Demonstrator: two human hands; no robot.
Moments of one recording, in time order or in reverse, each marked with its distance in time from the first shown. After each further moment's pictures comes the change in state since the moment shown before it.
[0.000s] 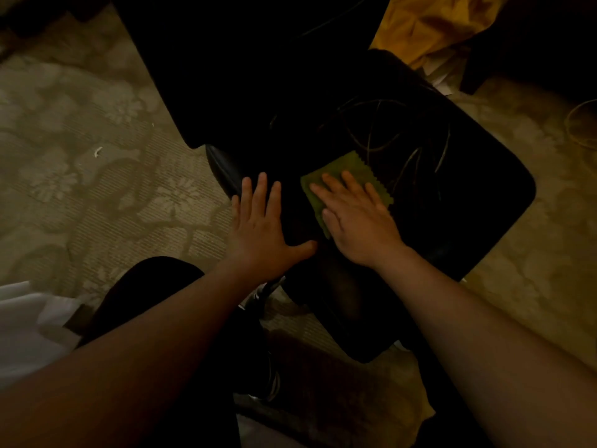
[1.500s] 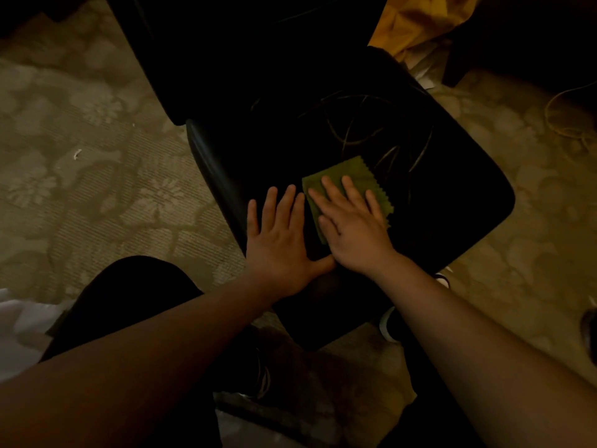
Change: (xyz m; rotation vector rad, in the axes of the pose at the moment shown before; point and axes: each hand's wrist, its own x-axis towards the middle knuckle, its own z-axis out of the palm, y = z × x) left_hand -0.014 0.053 0.033 0.122 0.052 0.113; right_hand -0.034 0.012 0.006 0.045 0.037 0.106
